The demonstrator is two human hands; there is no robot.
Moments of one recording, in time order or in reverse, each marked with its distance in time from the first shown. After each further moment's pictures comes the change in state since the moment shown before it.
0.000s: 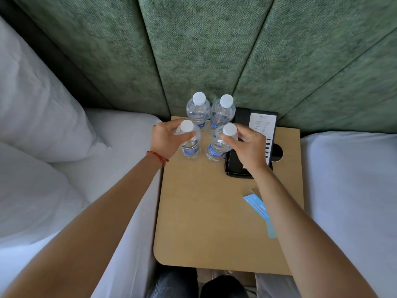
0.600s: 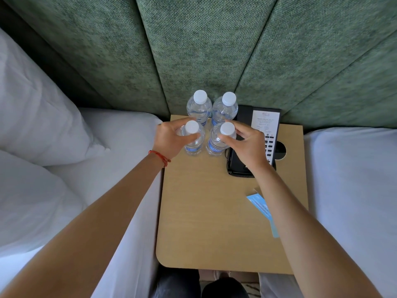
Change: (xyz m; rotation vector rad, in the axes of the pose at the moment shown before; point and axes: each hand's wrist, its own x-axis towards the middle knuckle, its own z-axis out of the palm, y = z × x) left_hand 0.007 -0.007 0.005 -0.048 -0.097 0.032; right_hand 0.006 -0.001 0.007 -0.052 -0.036 0.008
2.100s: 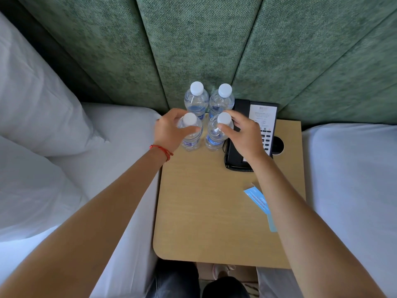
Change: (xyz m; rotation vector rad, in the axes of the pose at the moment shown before) left_hand -0.013 0.011 0.010 0.033 0.101 -0.089; right_hand -0.006 -0.006 -0.008 -0.075 -0.071 -0.021
